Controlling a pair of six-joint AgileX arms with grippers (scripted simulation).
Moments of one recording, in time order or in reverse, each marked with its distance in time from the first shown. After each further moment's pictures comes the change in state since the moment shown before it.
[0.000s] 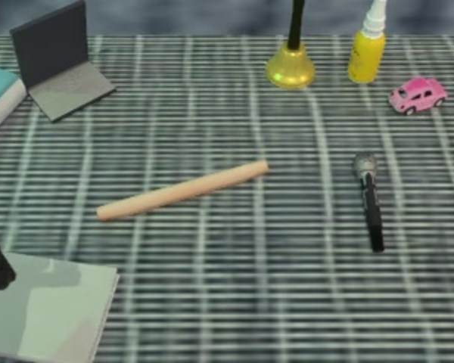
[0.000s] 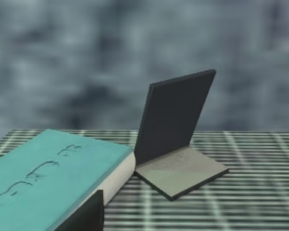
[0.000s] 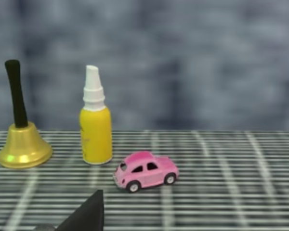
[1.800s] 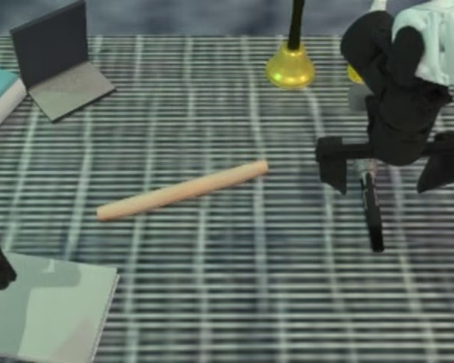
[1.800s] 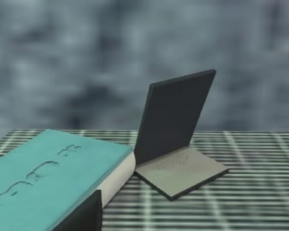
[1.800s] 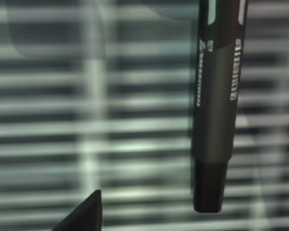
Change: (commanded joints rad) left arm 0.000 0.000 0.000 0.000 0.000 0.000; right arm 0.414 2.009 1.507 -1.024 0.099 0.438
